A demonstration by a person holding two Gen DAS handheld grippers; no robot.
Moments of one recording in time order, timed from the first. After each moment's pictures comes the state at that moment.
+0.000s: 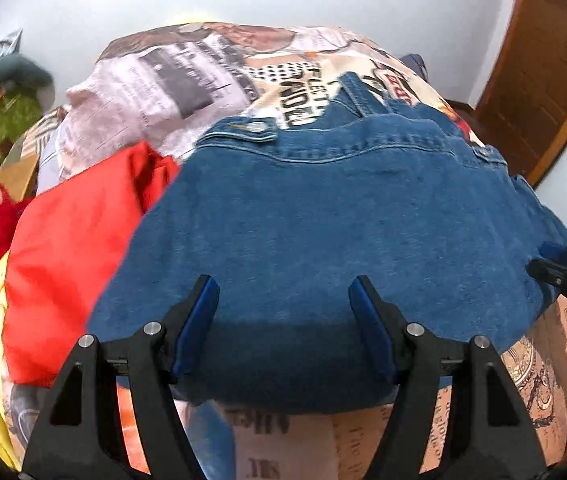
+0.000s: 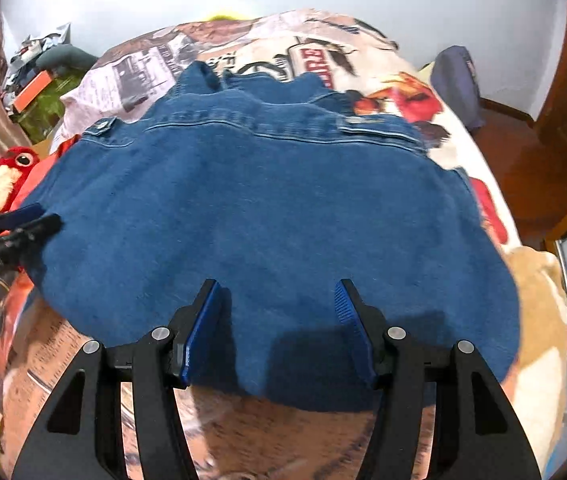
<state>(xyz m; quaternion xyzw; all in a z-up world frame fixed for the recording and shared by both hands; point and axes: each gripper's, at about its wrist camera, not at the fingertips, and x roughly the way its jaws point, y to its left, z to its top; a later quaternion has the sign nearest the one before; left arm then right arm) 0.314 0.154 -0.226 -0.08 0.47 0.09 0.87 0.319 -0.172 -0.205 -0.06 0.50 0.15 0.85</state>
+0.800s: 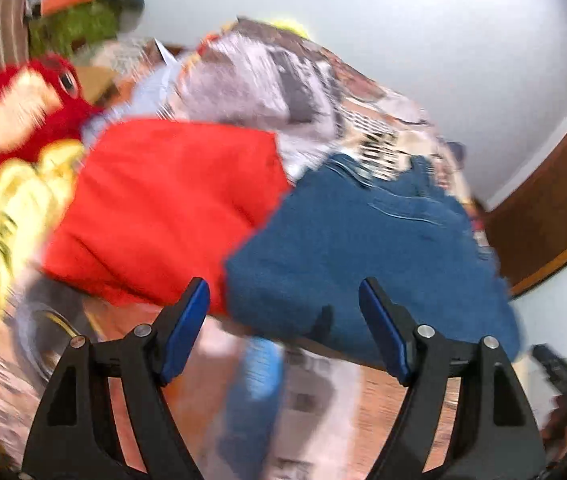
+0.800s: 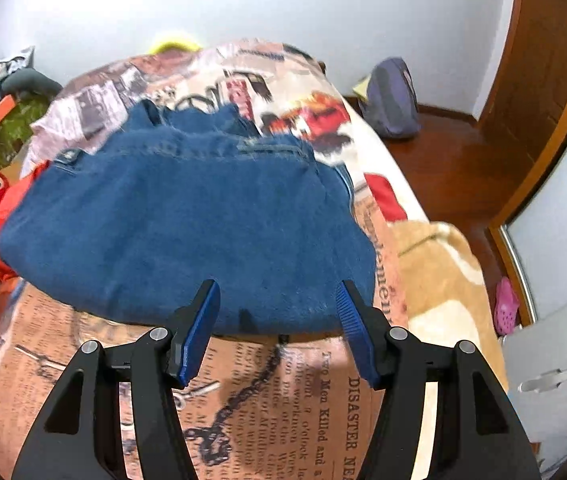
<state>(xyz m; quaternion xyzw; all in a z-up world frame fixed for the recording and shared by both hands) 0.225 0.227 -0.193 -0.29 0.41 0.15 0.85 0.278 -0.222 -0.151 -0.06 0.47 0.07 0.88</state>
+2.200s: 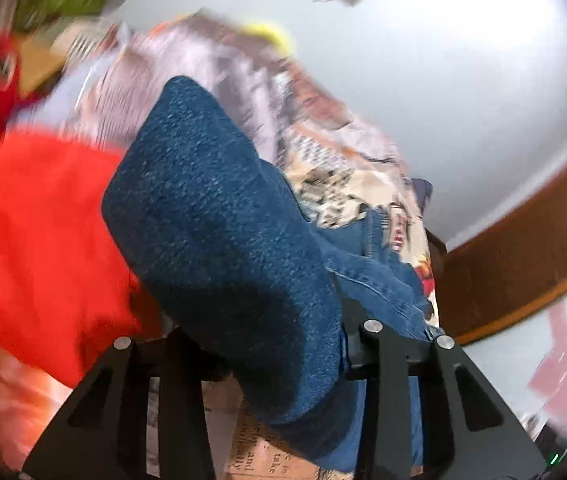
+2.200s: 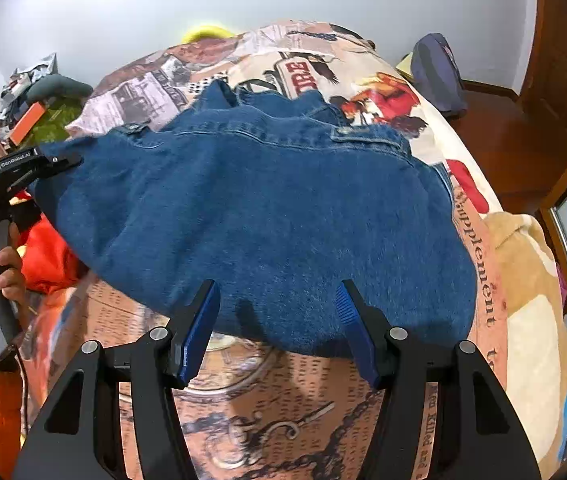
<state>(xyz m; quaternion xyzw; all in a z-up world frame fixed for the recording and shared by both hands) 0.341 0.216 -0.184 -0.33 0.35 0.11 0.87 0.295 -0.165 -0.167 0.00 0.51 0.13 0.85</state>
